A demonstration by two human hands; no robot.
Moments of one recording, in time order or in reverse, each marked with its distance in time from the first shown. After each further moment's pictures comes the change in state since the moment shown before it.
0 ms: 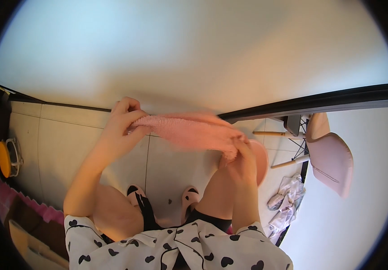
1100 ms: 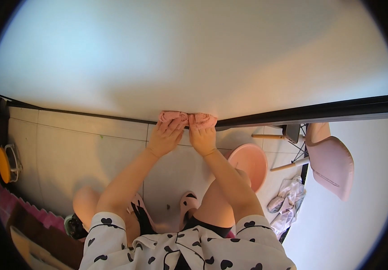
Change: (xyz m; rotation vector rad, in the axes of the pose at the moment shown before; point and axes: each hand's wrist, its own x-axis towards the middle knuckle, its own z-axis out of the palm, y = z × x) left_hand 0.041 -0.109 0.198 0.601 0.447 0.544; right_hand 0.136 0.086 -0.020 -1.815 -0.142 -1.600
